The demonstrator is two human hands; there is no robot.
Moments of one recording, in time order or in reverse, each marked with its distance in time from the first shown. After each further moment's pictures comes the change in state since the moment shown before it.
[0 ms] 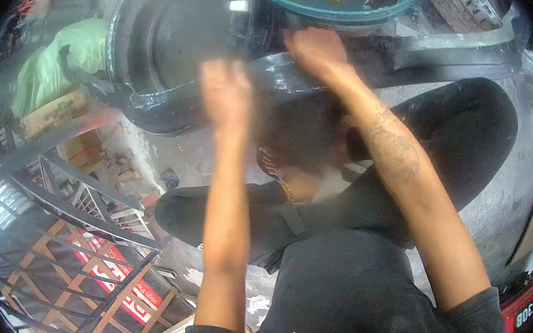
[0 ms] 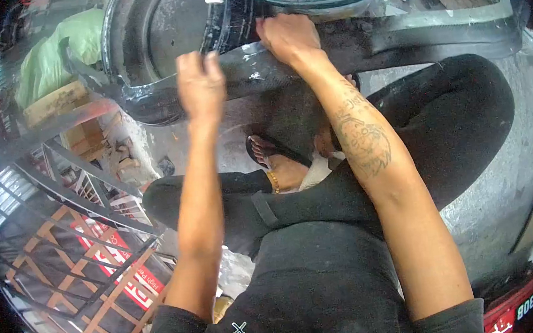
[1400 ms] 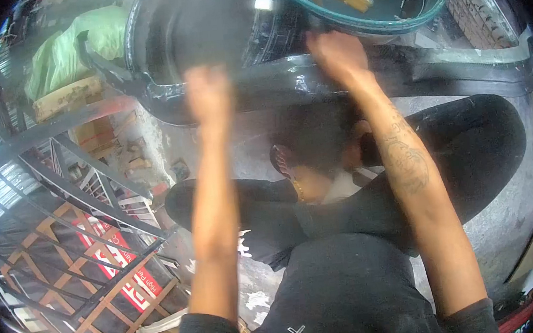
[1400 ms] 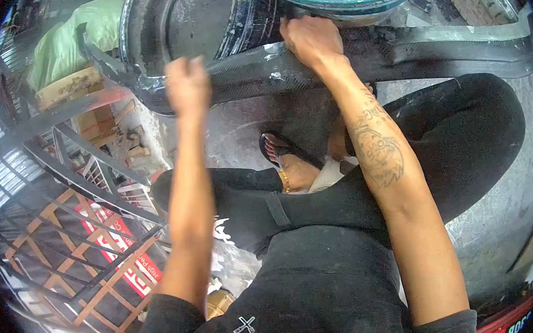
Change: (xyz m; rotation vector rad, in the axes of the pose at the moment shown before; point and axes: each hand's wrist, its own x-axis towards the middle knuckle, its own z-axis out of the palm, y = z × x) left_hand 0.002 -0.084 -0.031 0.092 0.010 -0.190; right_hand 0.000 -0.001 0.003 0.008 0.046 -0.019
